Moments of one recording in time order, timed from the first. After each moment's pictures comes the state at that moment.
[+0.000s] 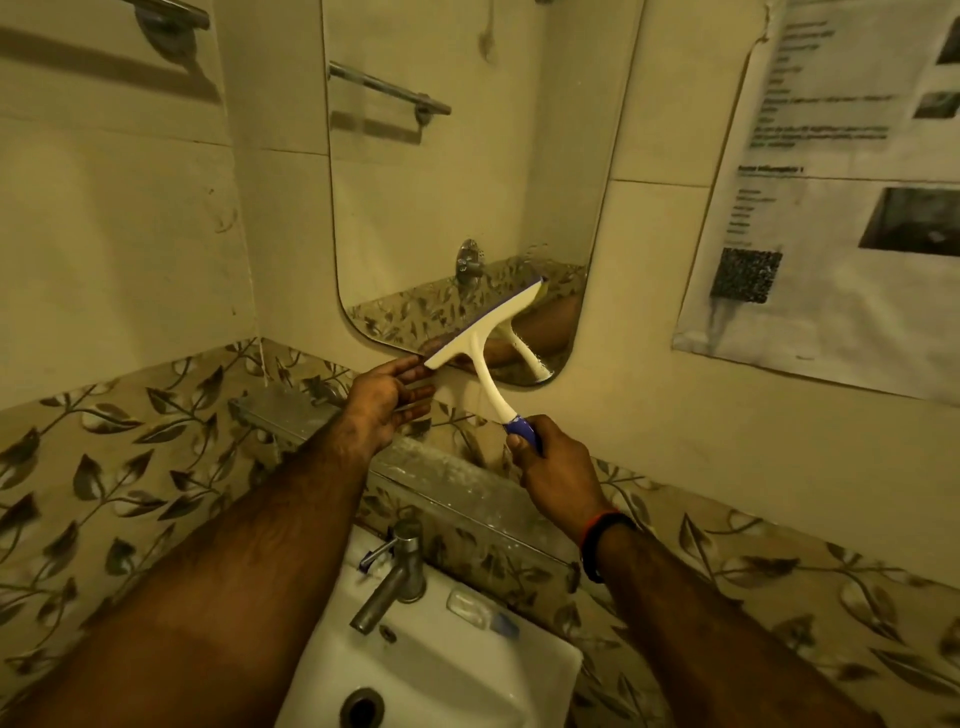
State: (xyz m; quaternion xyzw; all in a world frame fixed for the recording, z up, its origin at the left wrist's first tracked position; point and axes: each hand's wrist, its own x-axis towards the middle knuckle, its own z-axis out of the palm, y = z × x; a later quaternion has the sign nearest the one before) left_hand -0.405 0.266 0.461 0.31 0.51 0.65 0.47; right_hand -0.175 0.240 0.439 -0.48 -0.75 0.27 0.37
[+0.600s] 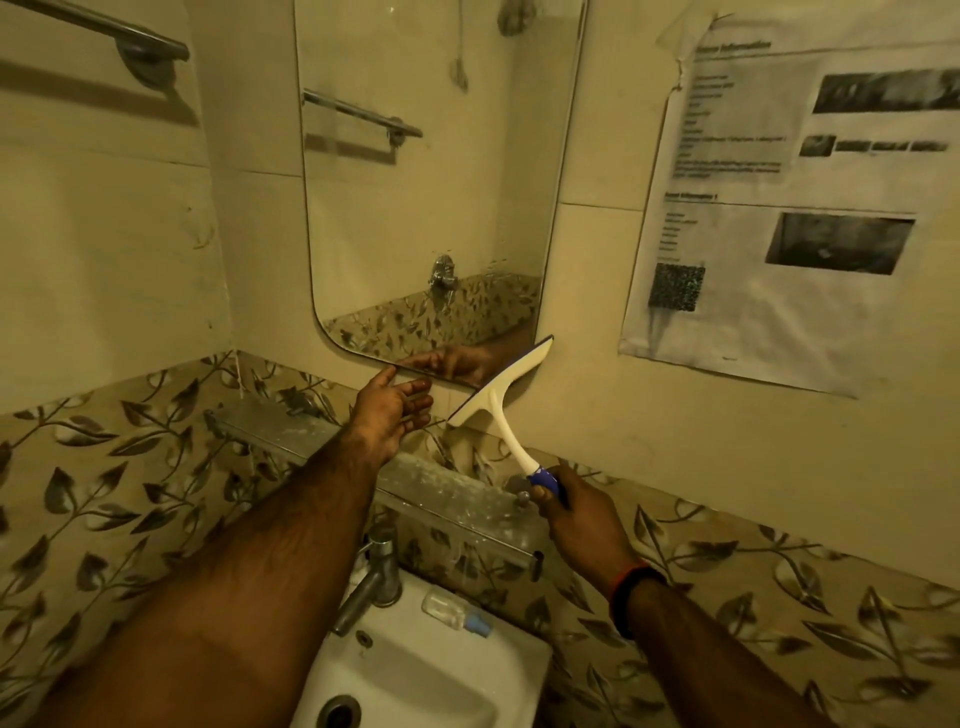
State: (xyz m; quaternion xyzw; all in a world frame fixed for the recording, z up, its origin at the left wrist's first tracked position) left_hand -0.356 0.256 0.468 0.29 0.49 0.68 0.46; right_hand -0.103 0.207 0.412 -0.51 -0.75 0.24 0.35
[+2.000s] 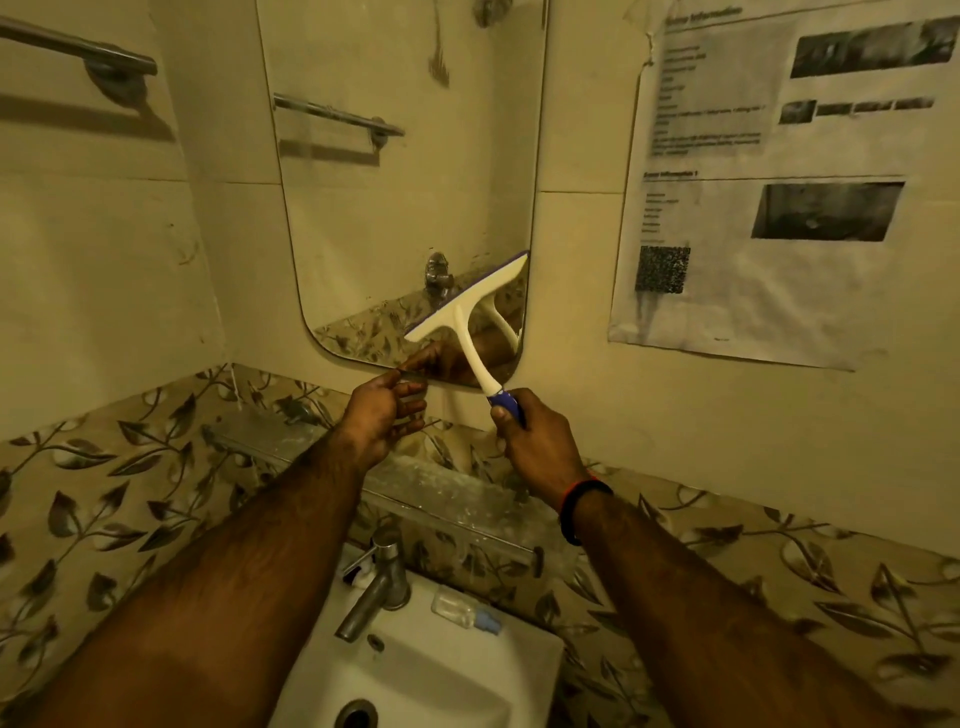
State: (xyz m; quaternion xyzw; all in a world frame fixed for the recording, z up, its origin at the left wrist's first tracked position) left_hand -0.364 0.263 0.466 0.35 0.54 0.63 0.44; right_hand -0.154 0.236 0.468 -0.46 -0.73 0.28 0.42
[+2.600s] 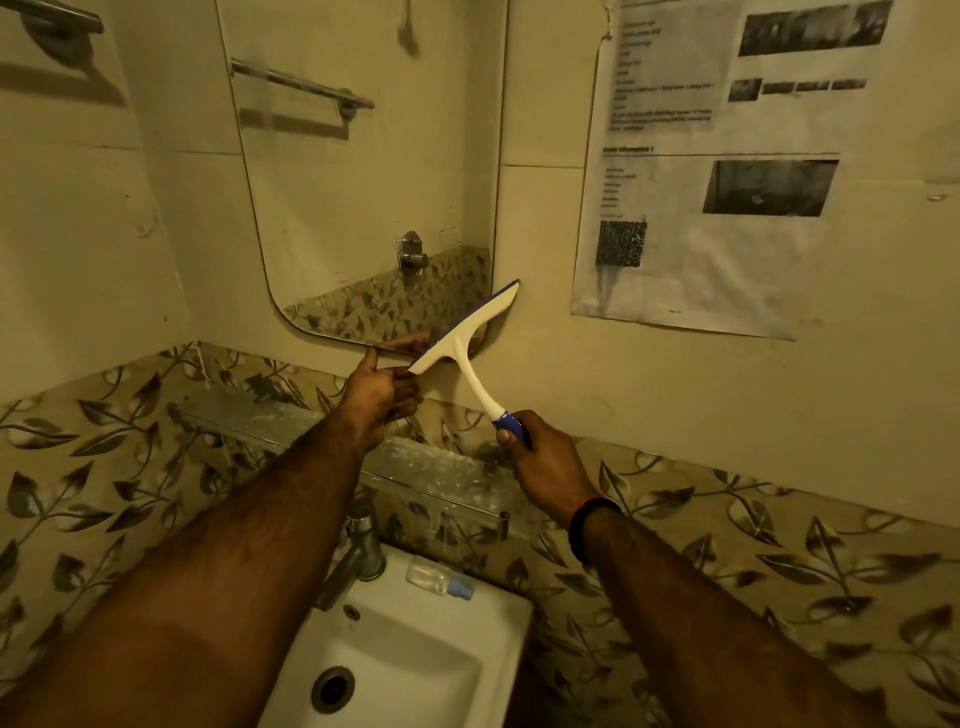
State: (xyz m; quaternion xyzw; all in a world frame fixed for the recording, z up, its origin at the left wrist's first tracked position) left_hand -0.326 0.260 0.462 0.34 0.55 0.62 0.44; right_hand -0.104 0.216 0.429 -0.50 -0.74 0.25 0.37
